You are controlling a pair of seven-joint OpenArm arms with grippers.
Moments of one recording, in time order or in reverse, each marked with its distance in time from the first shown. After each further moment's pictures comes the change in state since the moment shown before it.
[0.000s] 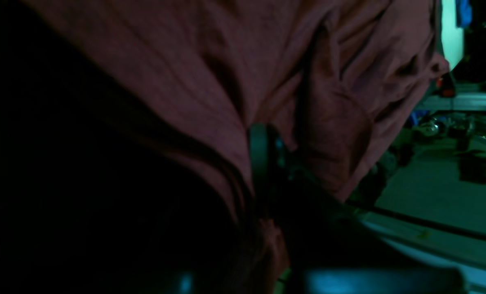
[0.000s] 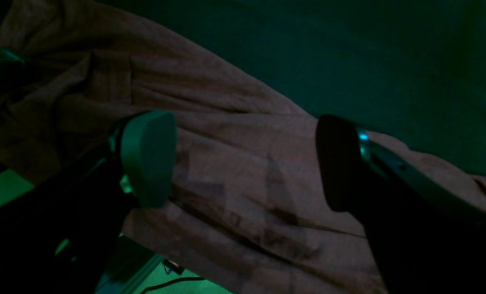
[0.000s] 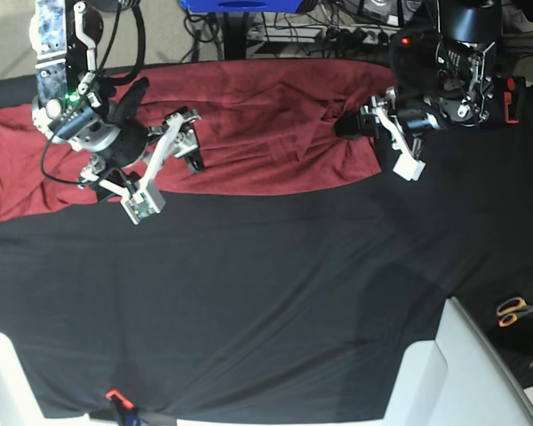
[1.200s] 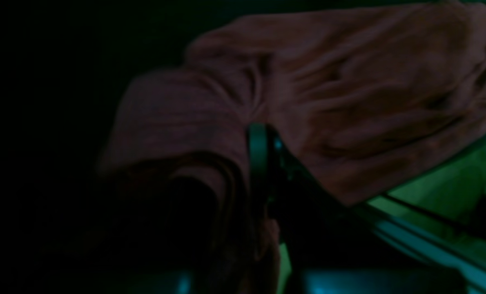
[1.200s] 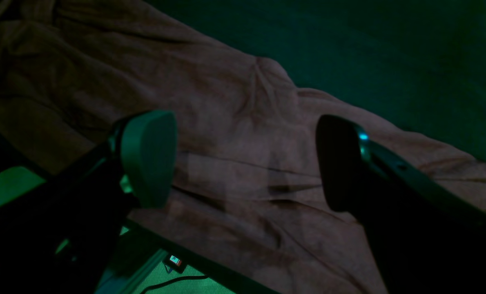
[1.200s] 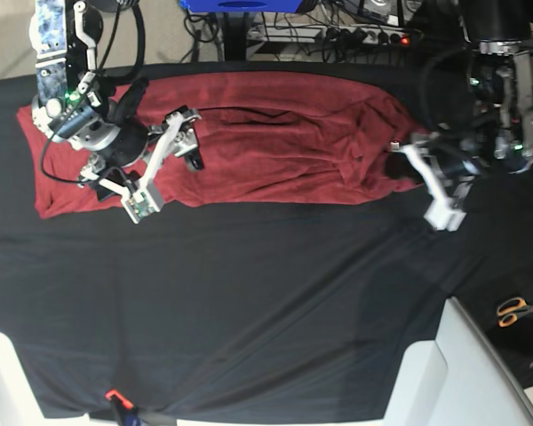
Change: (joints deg) left arm 1.9 -2.1 -4.9 33.1 5.9 16.9 16.7; right arm -0.2 0.0 0.0 0.0 0.0 0.0 0.0
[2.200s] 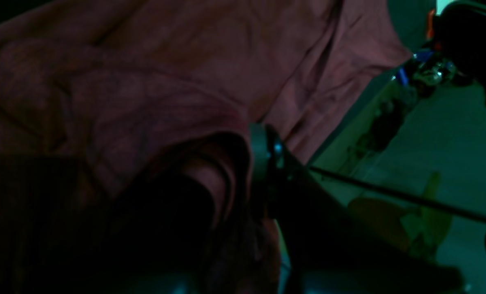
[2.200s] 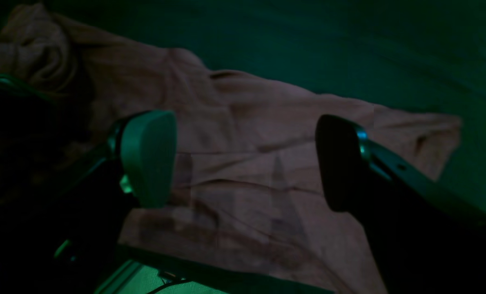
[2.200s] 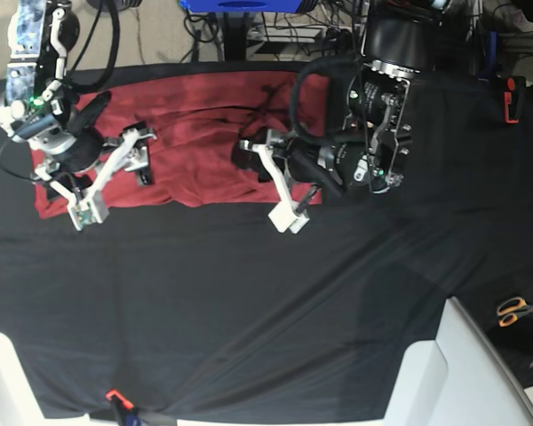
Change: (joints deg) left arm -9.3 16.3 21.4 -11.2 0.4 5.5 0.0; right arm 0.0 -0.6 11.1 0.0 -0.1 0.1 0.0
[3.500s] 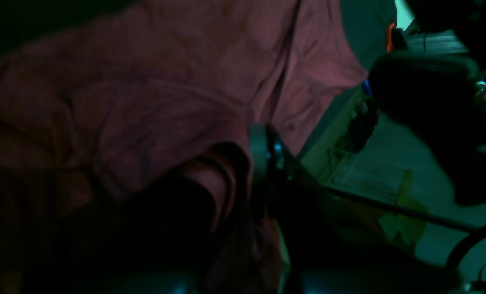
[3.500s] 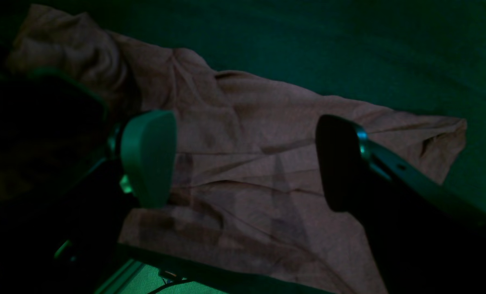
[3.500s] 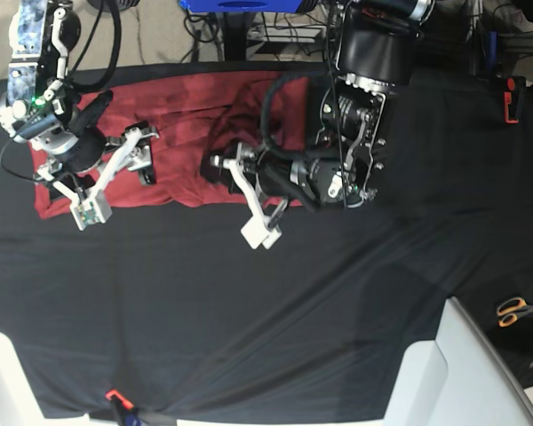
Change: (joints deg) left arm -3.6 5.5 -0.1 -3.7 0.0 0.0 -0.2; right arm 0.0 0.0 -0.2 0.0 0.1 0.3 0.0
